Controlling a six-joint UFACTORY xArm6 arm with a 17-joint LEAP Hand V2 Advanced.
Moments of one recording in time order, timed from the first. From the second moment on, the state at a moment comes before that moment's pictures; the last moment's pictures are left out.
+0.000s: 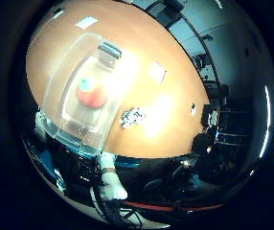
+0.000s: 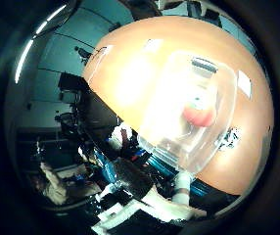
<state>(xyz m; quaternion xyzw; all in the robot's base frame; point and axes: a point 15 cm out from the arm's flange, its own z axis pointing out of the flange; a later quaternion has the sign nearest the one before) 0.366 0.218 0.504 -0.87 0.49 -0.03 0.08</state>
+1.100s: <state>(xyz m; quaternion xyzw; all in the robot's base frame) 0.380 -0.094 0.308 -0.81 0.58 -0.01 -0.04</state>
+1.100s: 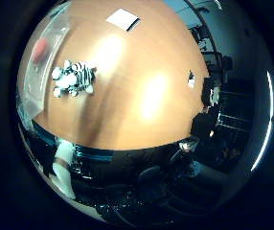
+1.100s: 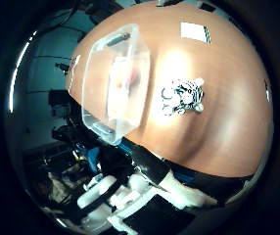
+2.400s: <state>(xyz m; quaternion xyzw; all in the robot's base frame) 0.410 -0.053 0.143 -0.82 0.56 0.08 -0.05</state>
